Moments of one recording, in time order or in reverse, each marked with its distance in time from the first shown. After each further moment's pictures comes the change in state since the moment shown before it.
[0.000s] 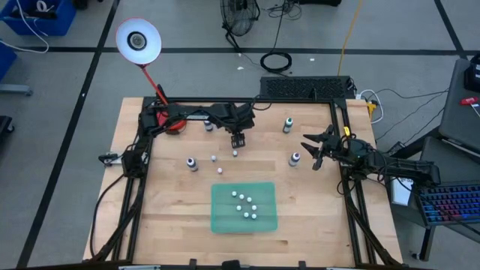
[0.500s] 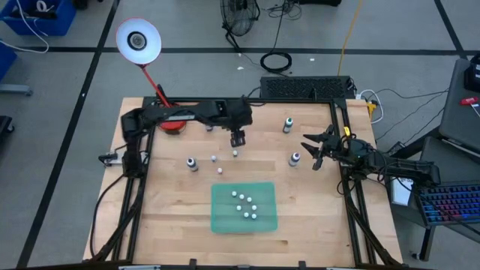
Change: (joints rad) left arm -0.064 -0.195 0.001 -0.056 -0.019 -0.041; right arm 0.000 -0.001 0.000 0.000 0.000 0.000
